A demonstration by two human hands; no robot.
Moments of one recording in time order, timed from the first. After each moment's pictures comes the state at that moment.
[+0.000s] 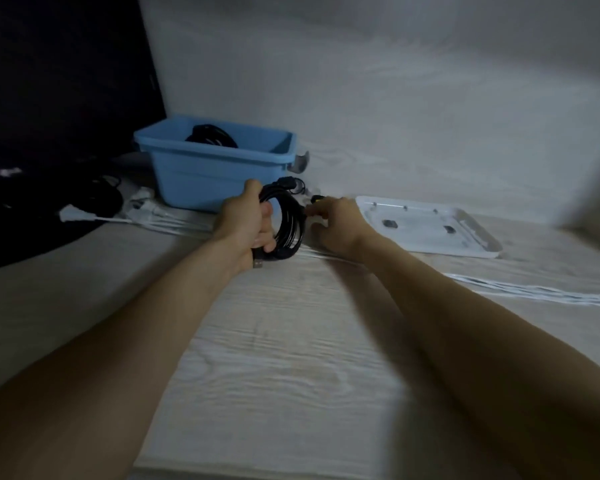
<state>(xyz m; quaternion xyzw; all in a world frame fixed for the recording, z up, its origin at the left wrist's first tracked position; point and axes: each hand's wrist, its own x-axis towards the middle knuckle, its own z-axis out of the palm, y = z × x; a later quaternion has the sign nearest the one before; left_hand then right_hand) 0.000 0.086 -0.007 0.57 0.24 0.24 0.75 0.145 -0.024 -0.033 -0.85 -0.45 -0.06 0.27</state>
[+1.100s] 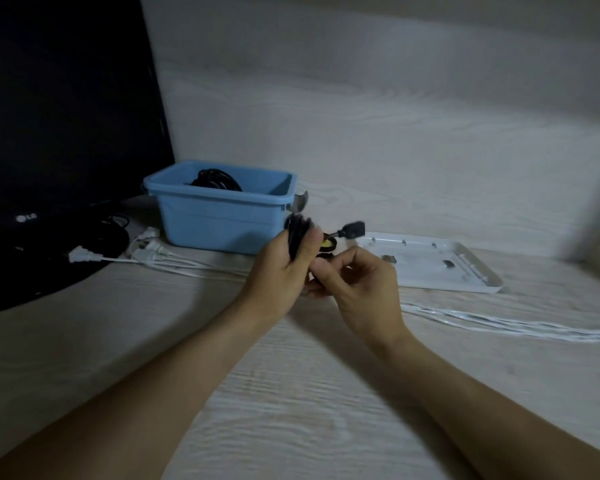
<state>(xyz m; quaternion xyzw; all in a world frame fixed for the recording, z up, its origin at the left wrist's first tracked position) -0.002 0.059 -0.020 0.75 -0.02 0.33 0.58 0.043 -0.072 -0.021 -0.59 -0.37 0.02 0.71</state>
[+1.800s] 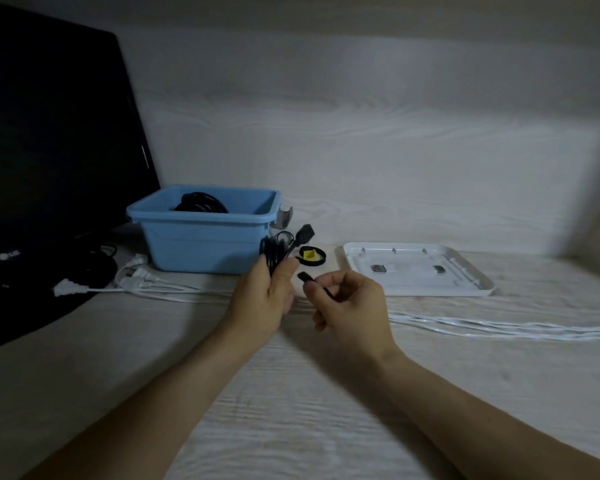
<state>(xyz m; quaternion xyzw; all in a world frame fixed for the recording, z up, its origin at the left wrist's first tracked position) -0.004 0.055 -0.026 0.79 0.01 0.33 0.52 0.055 -0.076 -0.032 -0.66 -0.26 0.03 0.70</state>
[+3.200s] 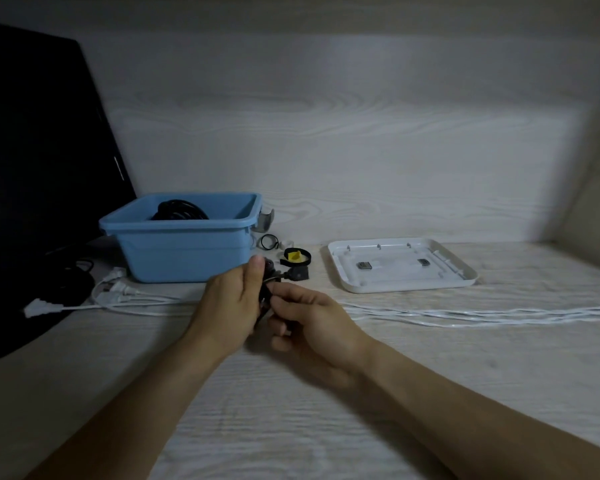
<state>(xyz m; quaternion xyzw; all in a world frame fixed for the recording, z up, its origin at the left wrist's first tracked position) -0.009 0.072 -0.020 0.86 0.06 0.36 0.36 0.033 -0.067 -0.020 -0.46 -0.26 0.38 0.76</state>
